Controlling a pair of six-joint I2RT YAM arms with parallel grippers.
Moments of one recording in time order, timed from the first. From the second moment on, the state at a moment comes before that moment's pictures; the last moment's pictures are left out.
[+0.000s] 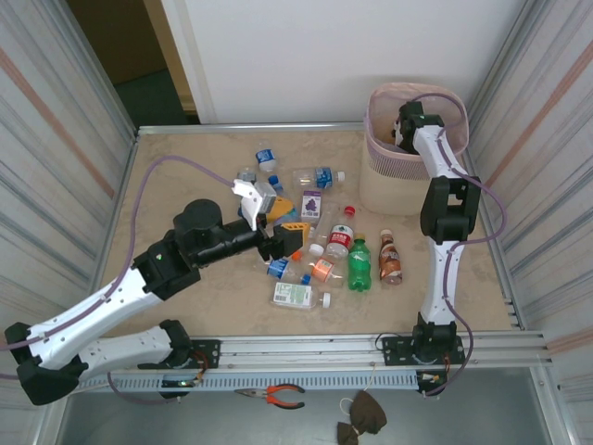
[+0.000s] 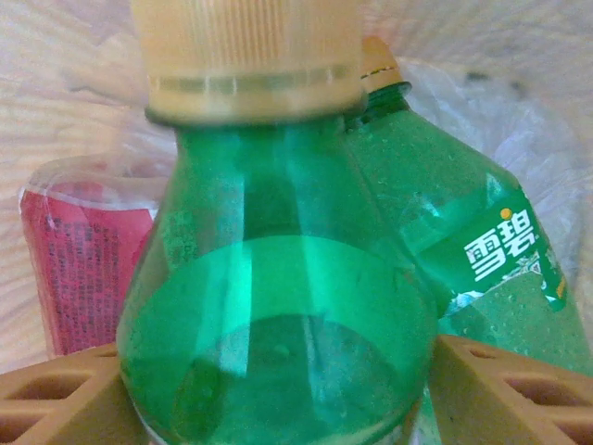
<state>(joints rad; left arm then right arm) -0.95 0.95 1.01 -0.19 0.14 -0.26 0.03 2.31 2.13 -1.10 -0.03 0.09</state>
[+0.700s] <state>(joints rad) -0.92 1.01 1.07 -0.44 0.05 -0.27 0.03 2.02 2.14 -1.17 -0.02 0.09</state>
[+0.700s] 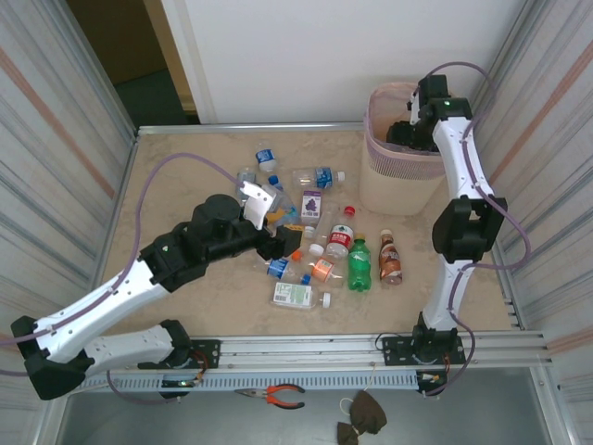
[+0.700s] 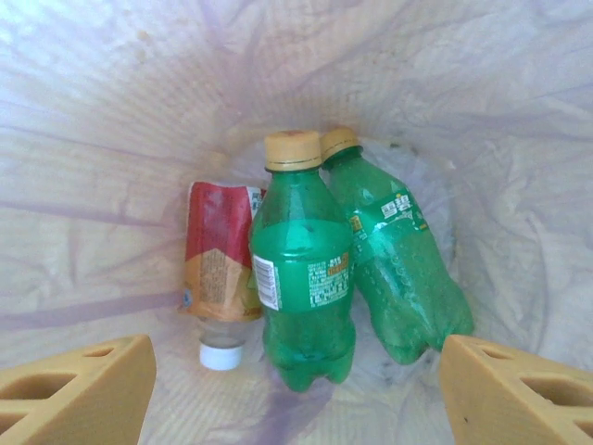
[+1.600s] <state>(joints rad) -0.81 1.31 1.22 -0.89 0.35 0.51 0.05 1.56 2.09 -1.18 -0.01 0.09</state>
